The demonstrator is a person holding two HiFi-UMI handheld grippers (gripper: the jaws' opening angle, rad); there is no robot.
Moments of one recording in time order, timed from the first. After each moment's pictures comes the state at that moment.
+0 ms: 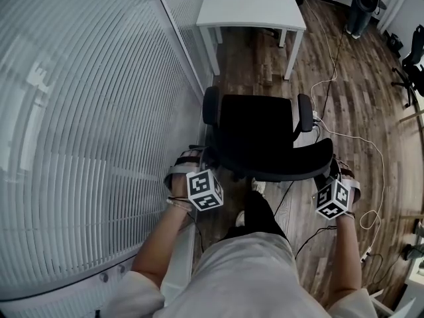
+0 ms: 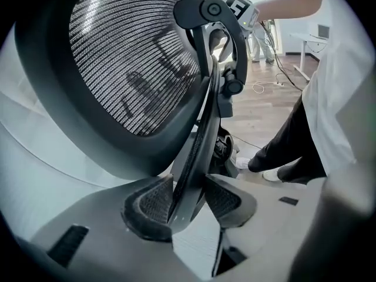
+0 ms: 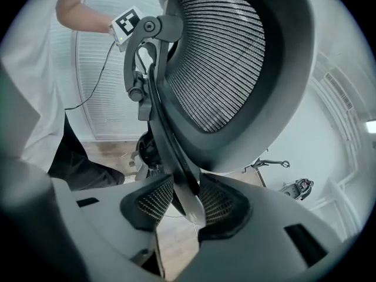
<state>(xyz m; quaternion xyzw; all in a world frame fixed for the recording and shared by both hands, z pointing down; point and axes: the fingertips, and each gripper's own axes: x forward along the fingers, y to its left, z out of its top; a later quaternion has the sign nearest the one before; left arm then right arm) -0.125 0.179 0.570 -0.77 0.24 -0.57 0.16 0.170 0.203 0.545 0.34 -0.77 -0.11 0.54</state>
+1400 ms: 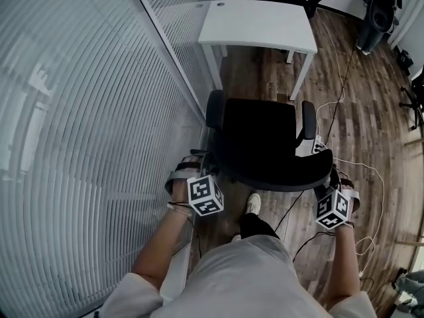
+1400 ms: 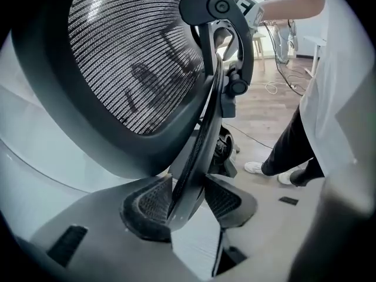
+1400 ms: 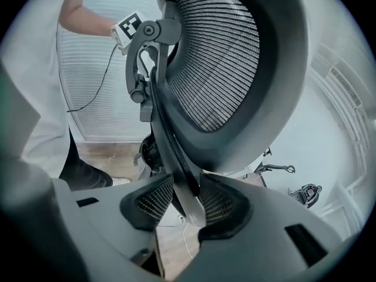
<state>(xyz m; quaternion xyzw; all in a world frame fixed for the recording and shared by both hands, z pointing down) -0.115 0.001 0.575 -0.77 0.25 -0.58 0.14 0.180 0.025 0.548 0.32 -0.78 -0.11 0.53</state>
